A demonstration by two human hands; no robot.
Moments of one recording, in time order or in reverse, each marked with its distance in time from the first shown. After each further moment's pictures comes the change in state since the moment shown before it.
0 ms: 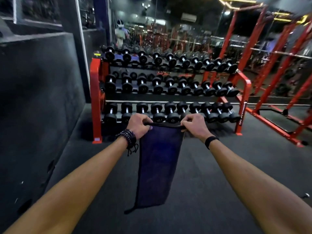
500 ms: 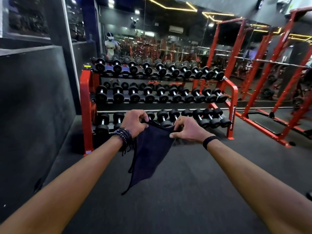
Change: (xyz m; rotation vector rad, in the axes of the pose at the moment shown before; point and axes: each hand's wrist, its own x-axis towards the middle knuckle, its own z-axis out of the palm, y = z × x) left_hand 0.030 0.039 -0.019 0.059 0.076 0.210; right_hand 0.011 -0.014 -0.035 -0.363 -0.197 -0.296
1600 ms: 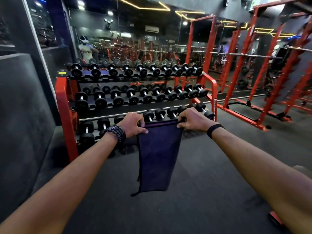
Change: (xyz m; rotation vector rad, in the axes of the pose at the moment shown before) left_hand 0.031 0.017 0.019 0.204 -0.366 0.195; right_hand -0.019 0.022 -0.056 -0.184 0.014 0.014
